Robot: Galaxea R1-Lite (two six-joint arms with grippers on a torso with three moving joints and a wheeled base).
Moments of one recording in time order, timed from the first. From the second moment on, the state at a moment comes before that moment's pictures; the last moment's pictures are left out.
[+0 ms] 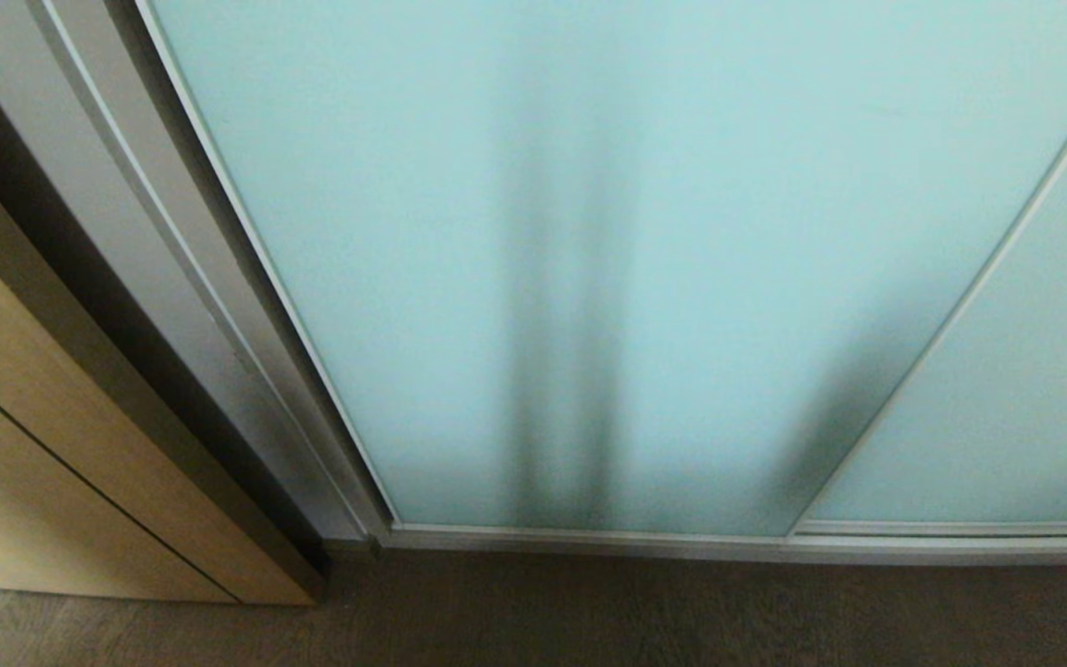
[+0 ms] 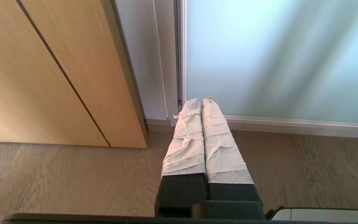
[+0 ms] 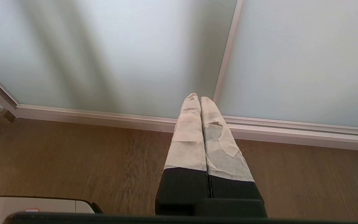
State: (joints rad) left arm 0.00 0.00 0.00 0.00 0.00 0.00; right arm 0.00 0.00 0.00 0.00 0.01 0.00
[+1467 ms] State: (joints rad) left arm 0.00 0.00 -0.03 -0.02 -0.04 0.13; right arm 0.00 0.00 0.00 0.00 0.01 0.00
